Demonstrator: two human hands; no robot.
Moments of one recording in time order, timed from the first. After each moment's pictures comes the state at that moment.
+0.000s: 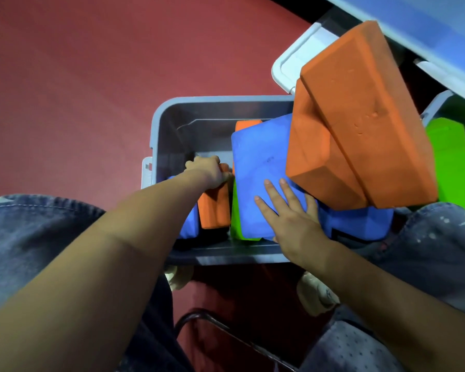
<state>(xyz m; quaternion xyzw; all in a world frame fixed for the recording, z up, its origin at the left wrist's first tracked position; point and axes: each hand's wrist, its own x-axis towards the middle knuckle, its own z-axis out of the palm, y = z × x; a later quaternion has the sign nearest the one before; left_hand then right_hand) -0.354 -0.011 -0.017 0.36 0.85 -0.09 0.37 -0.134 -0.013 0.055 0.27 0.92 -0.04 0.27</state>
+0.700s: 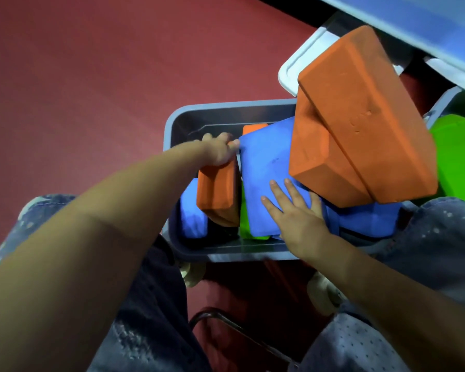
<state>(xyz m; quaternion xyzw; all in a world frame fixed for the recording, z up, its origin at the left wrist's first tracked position) -0.373 0.012 0.050 0.40 0.83 -0.08 0.39 -0.136 -0.016 0.066 0.28 0.91 -0.06 0.29</state>
